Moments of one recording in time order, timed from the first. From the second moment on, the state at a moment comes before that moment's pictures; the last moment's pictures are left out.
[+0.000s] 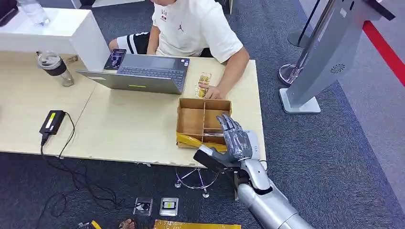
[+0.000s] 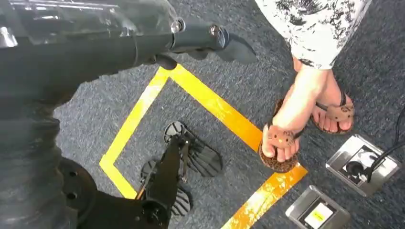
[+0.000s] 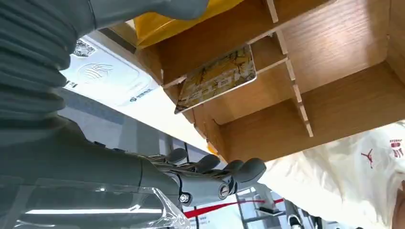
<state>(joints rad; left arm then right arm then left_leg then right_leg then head) -0.15 0.10 -0.57 -0.22 1.11 0.53 -0.11 -0.46 -0.02 0.59 -0.90 1.13 -0.42 -0.03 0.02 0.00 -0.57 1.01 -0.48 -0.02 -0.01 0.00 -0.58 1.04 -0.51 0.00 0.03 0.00</state>
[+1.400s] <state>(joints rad) -0.15 0.12 -0.61 -0.21 1.08 0.48 -0.11 -0.45 -0.04 0.59 -0.90 1.15 -0.43 -0.01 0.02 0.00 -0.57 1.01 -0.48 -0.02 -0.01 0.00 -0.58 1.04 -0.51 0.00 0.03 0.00</state>
